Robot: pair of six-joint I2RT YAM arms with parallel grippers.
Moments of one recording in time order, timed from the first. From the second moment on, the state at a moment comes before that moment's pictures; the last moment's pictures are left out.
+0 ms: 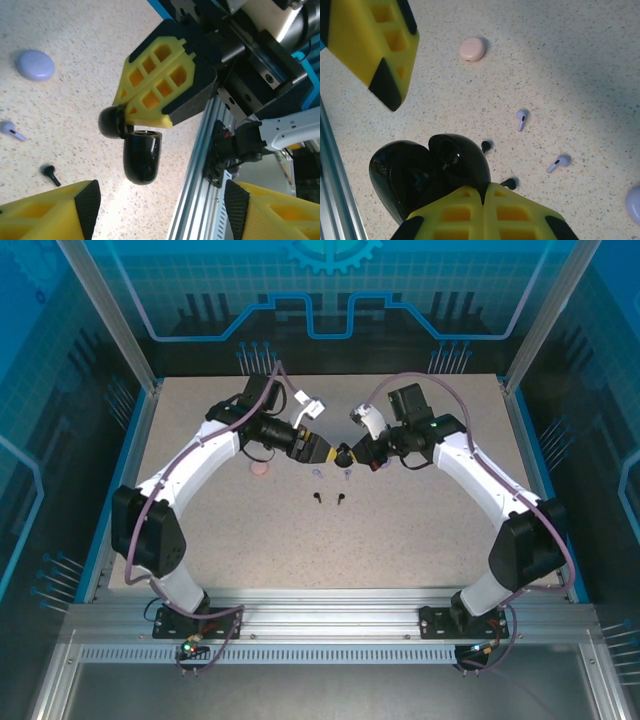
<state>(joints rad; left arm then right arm) -0.37 1.70 1.55 -0.79 0.95 0.02 0.40 1.59 1.39 -0.72 -0.53 -0.22</state>
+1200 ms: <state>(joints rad) -0.42 1.84 1.63 -0.90 1.02 0.09 0.43 1.60 1.40 -0.72 -0.59 -0.22</state>
